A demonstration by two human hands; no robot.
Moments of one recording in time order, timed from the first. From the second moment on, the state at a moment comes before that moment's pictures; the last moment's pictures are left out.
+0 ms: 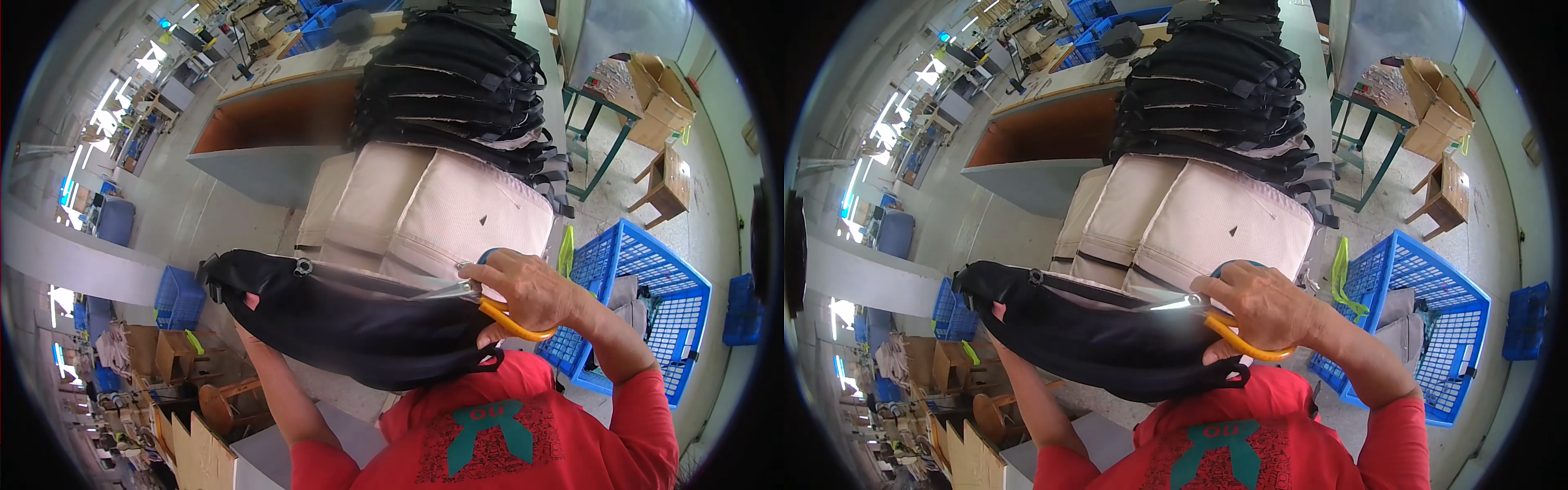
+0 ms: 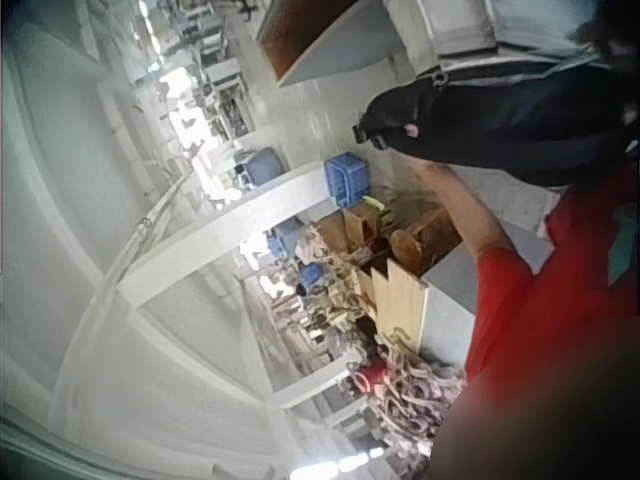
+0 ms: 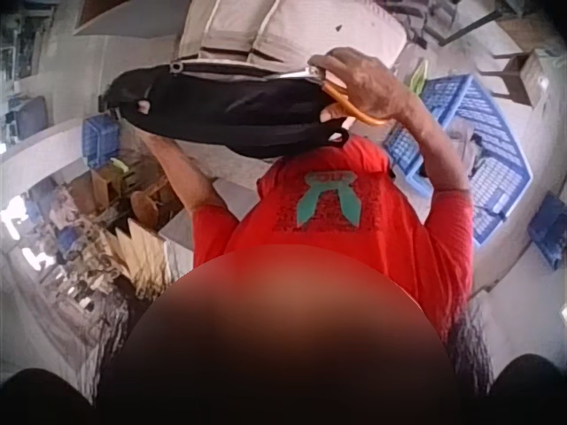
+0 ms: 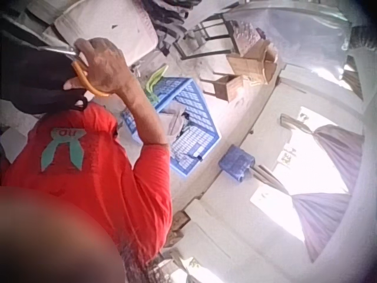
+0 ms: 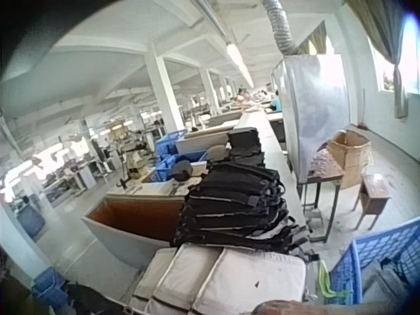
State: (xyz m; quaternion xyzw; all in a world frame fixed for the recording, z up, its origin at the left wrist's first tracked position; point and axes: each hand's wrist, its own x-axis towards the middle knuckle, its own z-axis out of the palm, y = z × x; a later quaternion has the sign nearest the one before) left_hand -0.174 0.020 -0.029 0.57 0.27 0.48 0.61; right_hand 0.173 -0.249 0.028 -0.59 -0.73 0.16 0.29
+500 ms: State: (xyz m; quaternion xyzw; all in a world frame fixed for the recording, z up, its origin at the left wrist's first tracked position) left_hand -0.178 0.007 -0.038 0.58 0.20 0.52 0.60; right_hand 0.155 -0.241 0.020 -0.56 -0.75 0.22 0.28
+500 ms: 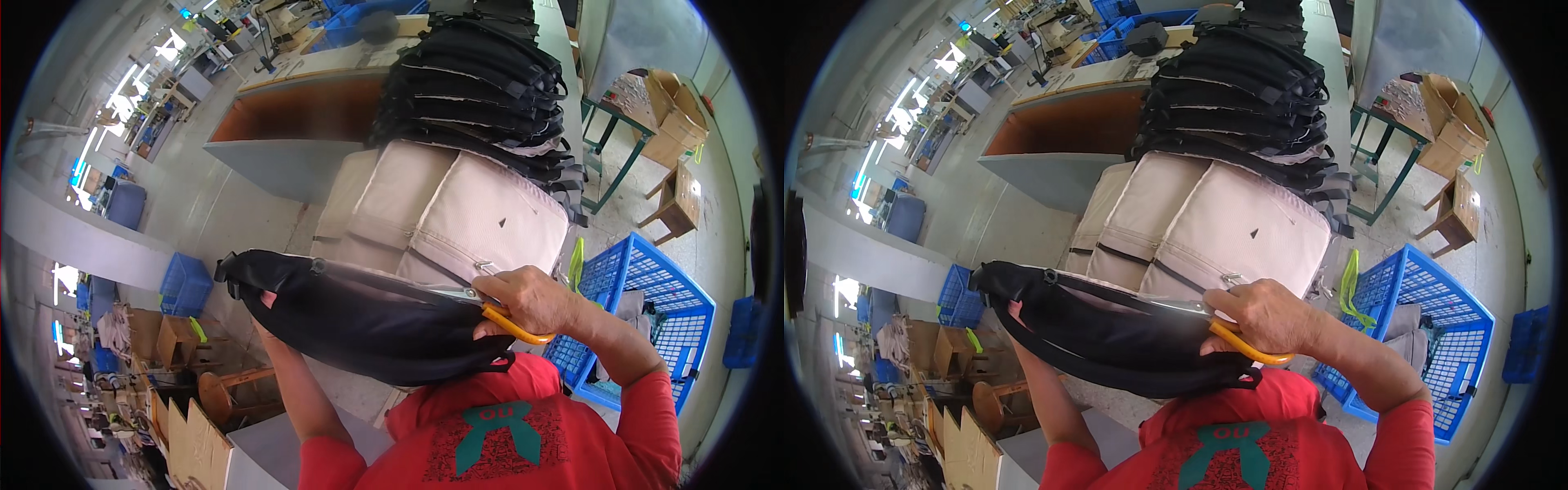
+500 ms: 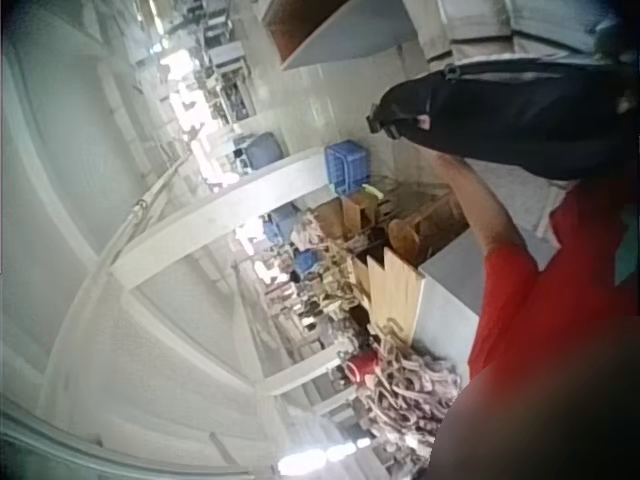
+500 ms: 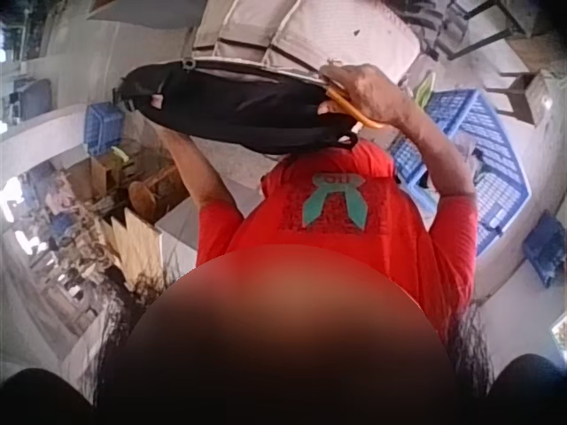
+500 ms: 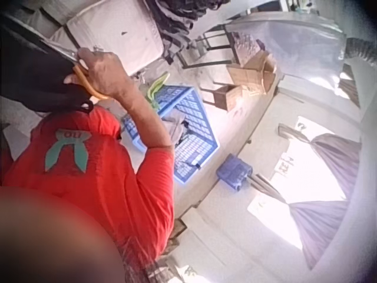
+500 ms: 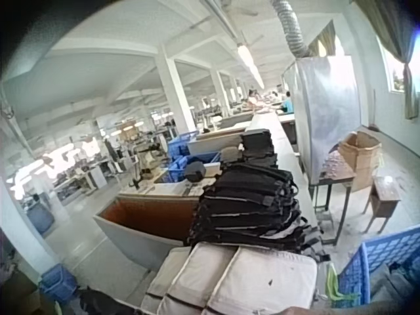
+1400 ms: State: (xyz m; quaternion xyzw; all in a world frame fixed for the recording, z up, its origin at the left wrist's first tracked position) left_hand -0.192 0.003 -0.056 0.51 0.34 0.56 0.56; right_hand 0.129 -0.217 0.042 -0.53 -0.77 0.16 0.32
